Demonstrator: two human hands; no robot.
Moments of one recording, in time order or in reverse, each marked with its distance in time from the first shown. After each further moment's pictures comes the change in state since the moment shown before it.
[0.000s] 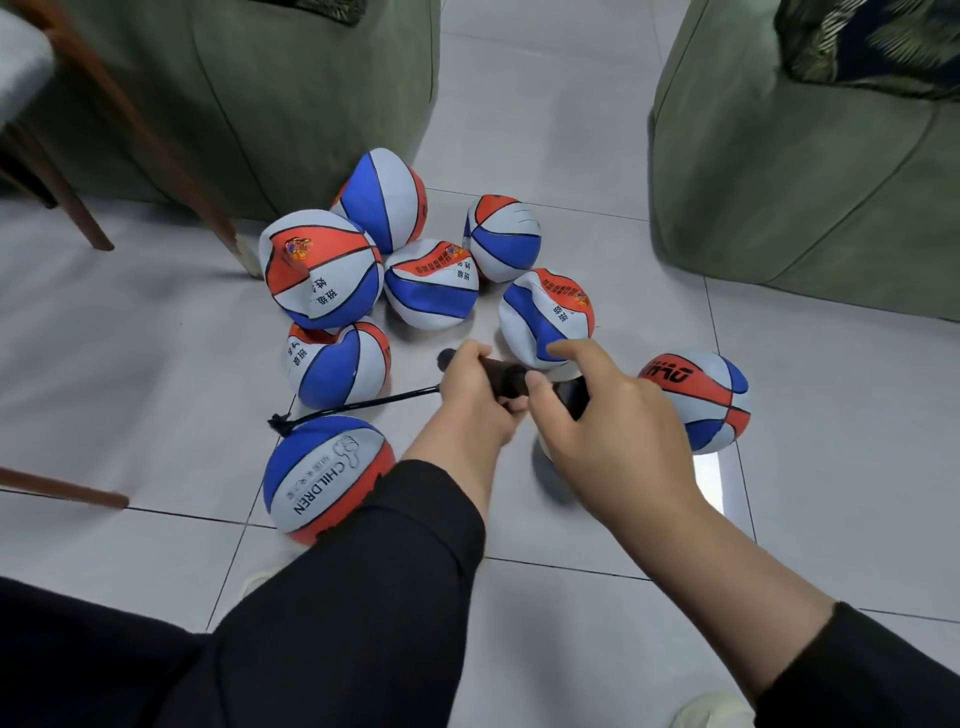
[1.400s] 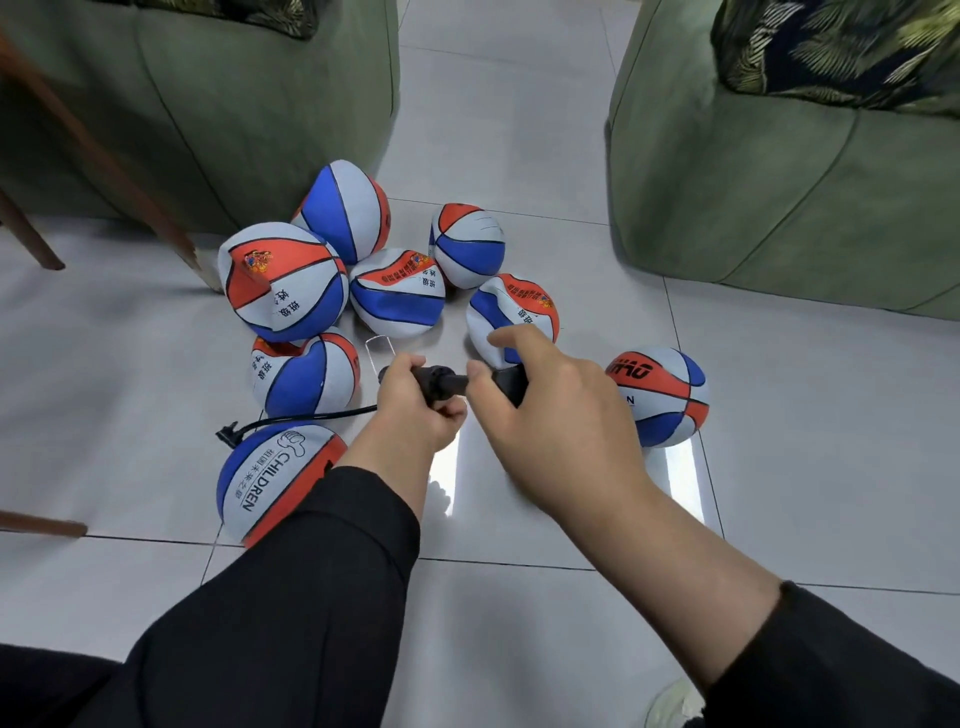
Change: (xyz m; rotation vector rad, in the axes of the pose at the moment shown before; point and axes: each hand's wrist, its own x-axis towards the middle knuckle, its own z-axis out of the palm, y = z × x) left_hand 0.030 0.012 -0.028 -0.073 0.012 -0.002; right_hand -0.004 -0.027 -0.019 0.020 -0.045 0.006
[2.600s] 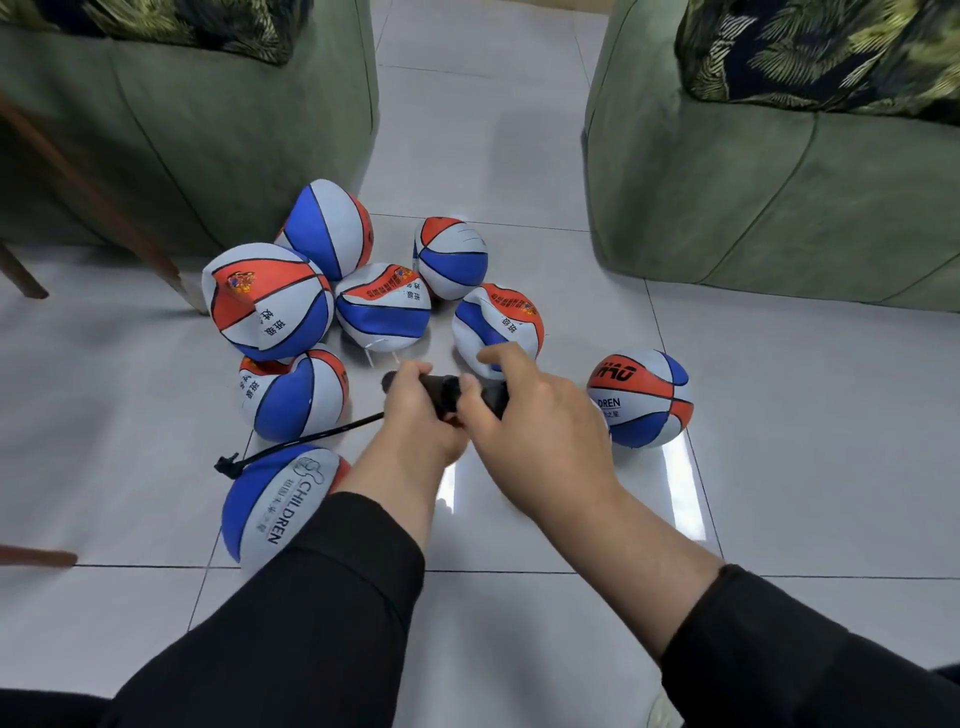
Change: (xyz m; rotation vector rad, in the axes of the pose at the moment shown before) left_hand -0.038 -0.011 0.020 0.141 -0.060 0.015; right_hand 0.000 0.009 0.007 -0.028 0.007 0.014
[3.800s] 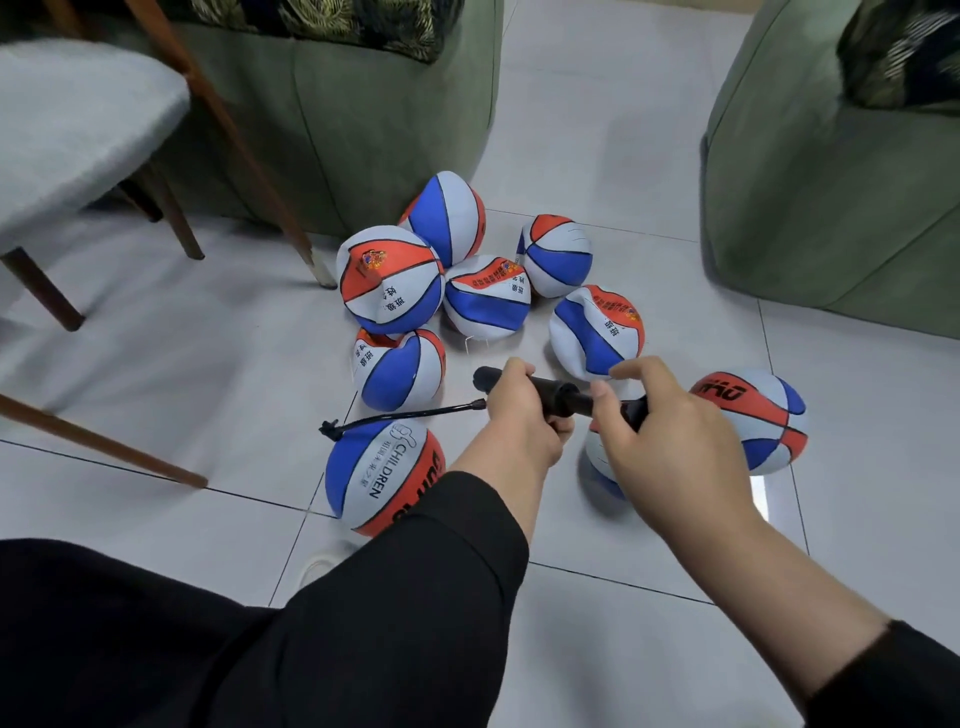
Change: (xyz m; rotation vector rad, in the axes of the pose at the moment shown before) left_hand -0.022 -0.004 -0.011 -0.020 0.037 -0.022; right_hand -0.009 0.010 0.017 -0.009 0.095 -0.002
